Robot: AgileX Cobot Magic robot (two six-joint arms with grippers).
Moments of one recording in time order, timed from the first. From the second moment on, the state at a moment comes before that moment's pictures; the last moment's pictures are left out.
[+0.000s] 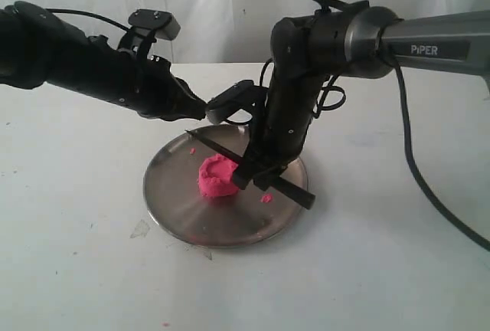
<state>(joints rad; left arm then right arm) -0.27 1.77 -1.22 -1.07 0.55 1.13 0.55 2.06 -1.57 0.14 0.98 -0.46</state>
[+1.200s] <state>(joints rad) -0.27 1.85 -1.29 -1.08 0.43 1.23 0.55 1.97 -1.57 0.20 1.00 -0.46</state>
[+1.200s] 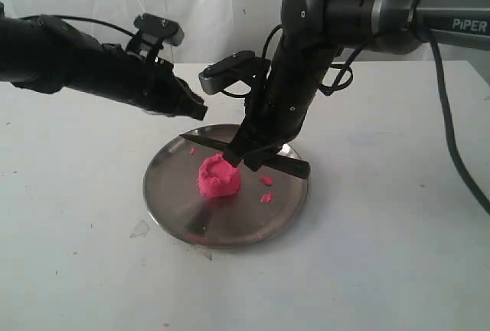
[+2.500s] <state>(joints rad) -0.25 1.82 -1.22 -1.08 1.31 0.63 0.52 2.04 -1.28 0.23 0.23 -0.48</state>
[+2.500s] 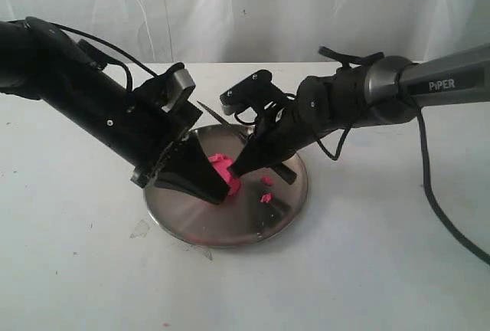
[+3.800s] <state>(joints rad) -0.22 1.81 -1.22 -1.04 0.57 0.63 0.52 1.97 -1.29 0.23 0.59 -0.53</state>
